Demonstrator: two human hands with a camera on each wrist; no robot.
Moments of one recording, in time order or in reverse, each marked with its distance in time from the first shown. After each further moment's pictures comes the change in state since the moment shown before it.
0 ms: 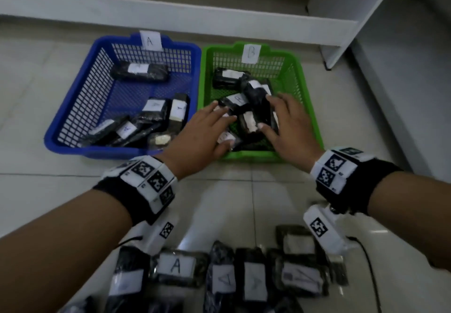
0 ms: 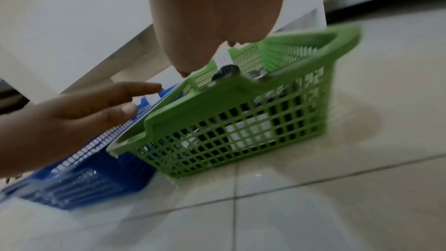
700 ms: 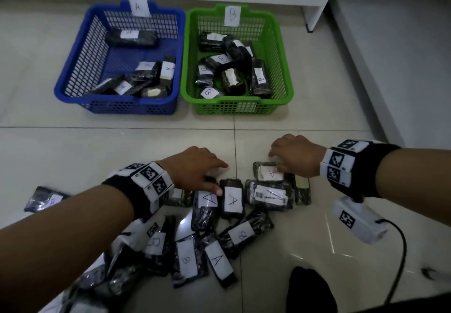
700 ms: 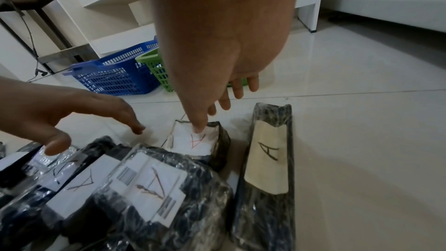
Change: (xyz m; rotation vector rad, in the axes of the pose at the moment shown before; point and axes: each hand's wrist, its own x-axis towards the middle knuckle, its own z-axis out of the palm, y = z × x) left_hand -0.106 0.090 0.028 -0.002 -0.684 0.111; right_hand -0.145 0.044 -0.022 -0.483 -0.827 -0.271
